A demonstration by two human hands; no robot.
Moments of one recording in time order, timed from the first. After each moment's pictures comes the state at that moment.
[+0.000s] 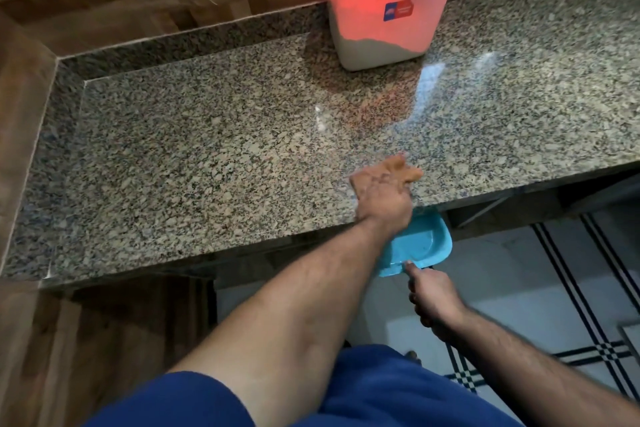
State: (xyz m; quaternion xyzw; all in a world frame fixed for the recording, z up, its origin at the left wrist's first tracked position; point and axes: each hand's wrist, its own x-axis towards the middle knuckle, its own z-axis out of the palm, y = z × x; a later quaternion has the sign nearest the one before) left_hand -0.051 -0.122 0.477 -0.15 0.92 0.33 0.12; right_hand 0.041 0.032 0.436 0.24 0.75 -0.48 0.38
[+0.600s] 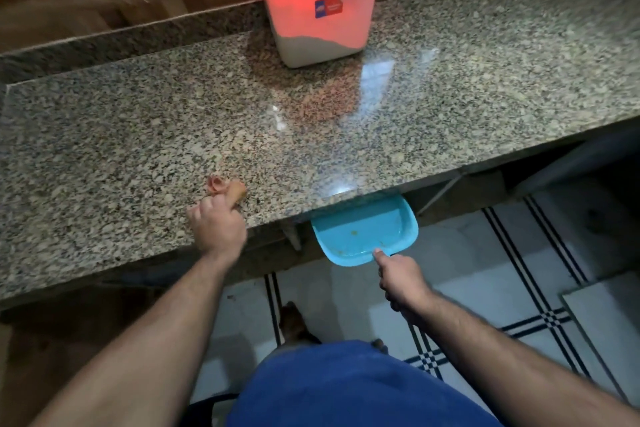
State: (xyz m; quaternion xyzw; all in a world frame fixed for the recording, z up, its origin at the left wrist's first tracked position) left_hand 0.051 -0.256 0.458 -0.37 0.92 0.13 -0.08; right_hand 0.032 0.085 0.444 0.25 0.75 -0.49 0.37
